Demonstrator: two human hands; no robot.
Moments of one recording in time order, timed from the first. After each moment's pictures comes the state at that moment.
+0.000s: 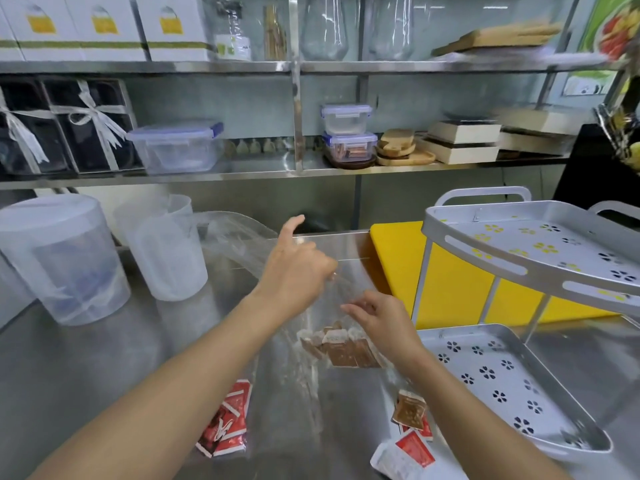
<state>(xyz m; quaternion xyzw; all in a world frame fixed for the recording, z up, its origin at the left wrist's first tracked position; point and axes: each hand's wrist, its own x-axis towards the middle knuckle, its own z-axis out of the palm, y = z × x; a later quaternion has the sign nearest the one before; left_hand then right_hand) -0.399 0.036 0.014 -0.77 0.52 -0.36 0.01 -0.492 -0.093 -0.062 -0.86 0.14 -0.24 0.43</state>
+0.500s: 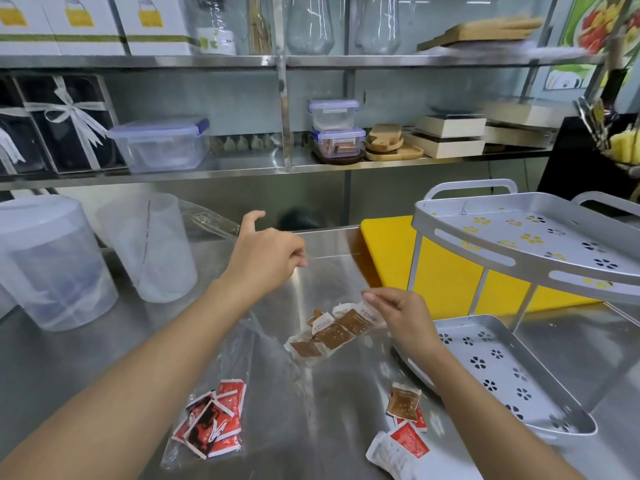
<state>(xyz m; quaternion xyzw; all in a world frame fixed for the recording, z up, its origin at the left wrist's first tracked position) -0.381 0.043 0.030 -0.87 0.44 -0.22 -0.09 -0.513 -0.117 -0.064 -0.80 0.17 -0.27 0.50</state>
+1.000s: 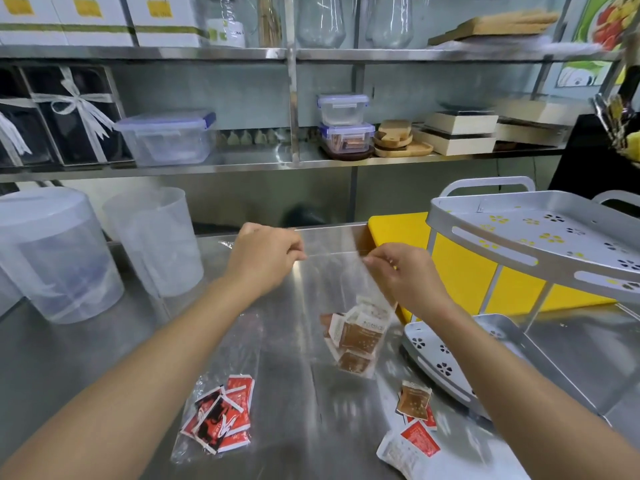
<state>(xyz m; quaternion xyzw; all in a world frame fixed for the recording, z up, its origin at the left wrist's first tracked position) -0.364 0.058 0.019 -0.87 0.39 -0.21 -0.22 -0.489 -0.117 -0.010 -0.88 0.11 -0.36 0.27</state>
